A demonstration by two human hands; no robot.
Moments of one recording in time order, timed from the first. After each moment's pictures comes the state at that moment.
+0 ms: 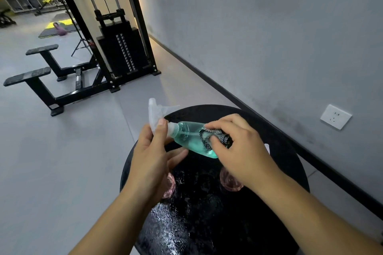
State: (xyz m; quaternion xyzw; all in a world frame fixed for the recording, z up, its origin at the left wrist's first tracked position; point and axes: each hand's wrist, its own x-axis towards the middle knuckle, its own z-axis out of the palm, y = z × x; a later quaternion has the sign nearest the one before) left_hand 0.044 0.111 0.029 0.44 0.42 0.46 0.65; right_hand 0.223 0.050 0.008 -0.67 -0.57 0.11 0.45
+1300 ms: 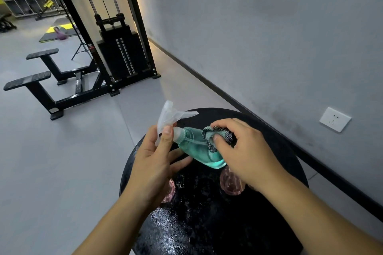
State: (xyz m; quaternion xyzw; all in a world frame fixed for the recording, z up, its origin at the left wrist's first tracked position) left_hand 0.043 0.108 0.027 0.48 0.34 0.44 0.67; right_hand 0.227 0.045 0.026 -0.68 -0.55 0.16 0.46
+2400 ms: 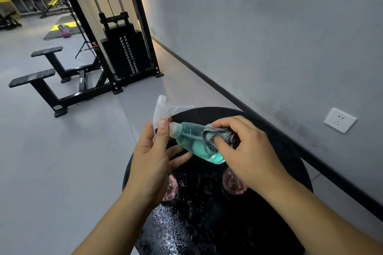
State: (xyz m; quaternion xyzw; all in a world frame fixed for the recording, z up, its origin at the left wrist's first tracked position) left_hand 0.042 0.110 0.032 0.44 0.38 0.48 0.66; right_hand 0.220 0.043 0.025 -0.67 -0.55 0.14 0.49
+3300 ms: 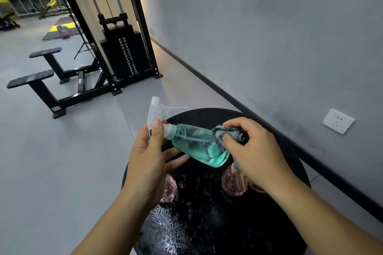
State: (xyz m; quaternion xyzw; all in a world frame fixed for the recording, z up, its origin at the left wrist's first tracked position) left_hand 0.039 0.112 0.035 0.42 0.39 0.49 0.66; right_hand 0.234 0.043 0.020 -0.70 -0.47 0.20 0.49
